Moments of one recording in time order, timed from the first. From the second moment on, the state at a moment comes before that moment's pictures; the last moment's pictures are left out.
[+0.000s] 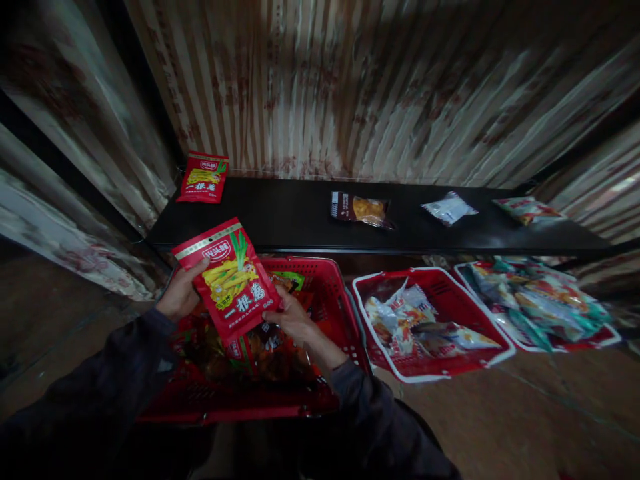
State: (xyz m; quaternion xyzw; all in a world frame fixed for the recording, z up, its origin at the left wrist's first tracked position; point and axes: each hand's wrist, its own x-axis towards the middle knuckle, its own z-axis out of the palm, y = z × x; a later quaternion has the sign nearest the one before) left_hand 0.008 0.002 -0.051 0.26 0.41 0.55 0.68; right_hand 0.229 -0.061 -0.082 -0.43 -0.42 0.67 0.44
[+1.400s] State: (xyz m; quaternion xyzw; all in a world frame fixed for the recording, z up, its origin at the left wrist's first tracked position) left_hand 0.020 -0.027 -0.040 0.41 0.29 0.48 0.72; right_hand 0.232 -0.074 -0.064 -0.52 -0.67 0.16 0.51
